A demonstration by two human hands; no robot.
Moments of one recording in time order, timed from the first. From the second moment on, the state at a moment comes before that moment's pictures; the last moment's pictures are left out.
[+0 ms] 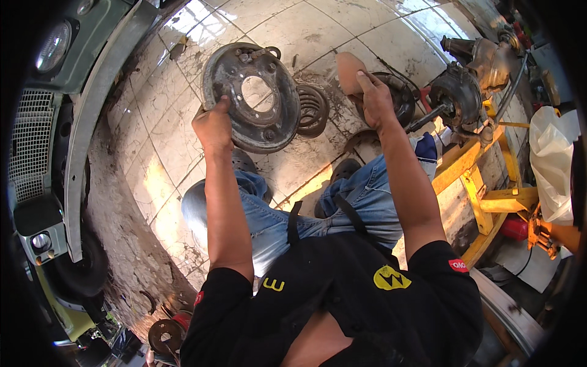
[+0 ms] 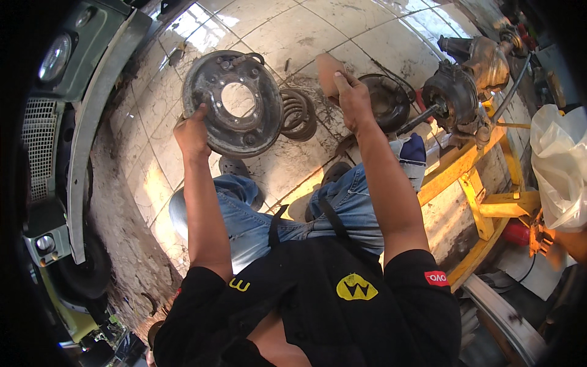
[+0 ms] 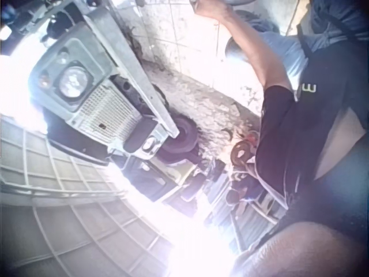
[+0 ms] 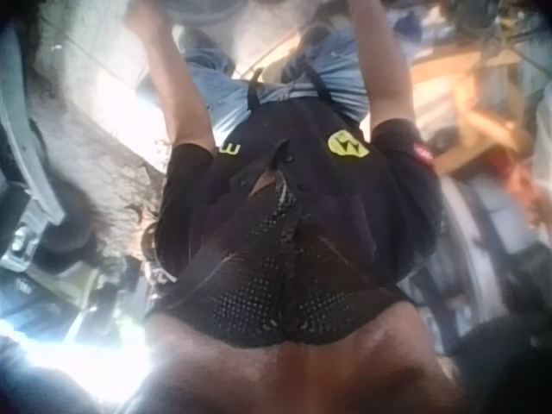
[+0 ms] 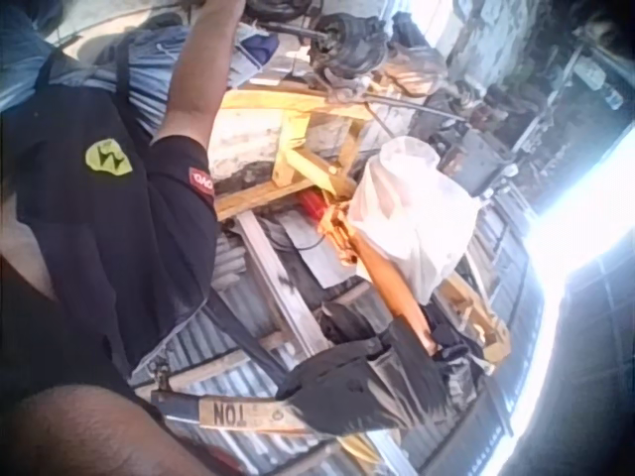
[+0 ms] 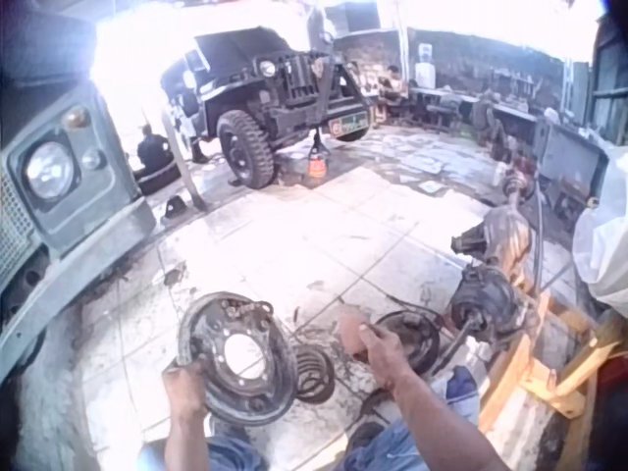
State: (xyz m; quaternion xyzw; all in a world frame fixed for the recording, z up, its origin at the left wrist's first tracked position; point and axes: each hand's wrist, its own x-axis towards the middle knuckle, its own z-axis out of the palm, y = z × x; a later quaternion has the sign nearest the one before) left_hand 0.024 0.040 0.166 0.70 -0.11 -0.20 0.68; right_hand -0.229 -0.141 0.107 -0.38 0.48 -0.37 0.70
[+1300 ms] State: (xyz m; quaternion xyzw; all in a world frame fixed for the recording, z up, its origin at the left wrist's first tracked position) left_hand -0.017 0.023 0.215 0.73 -0.50 -0.17 0.43; right_hand -0.081 -0.139 0.207 -0.86 0.18 -0.33 0.35
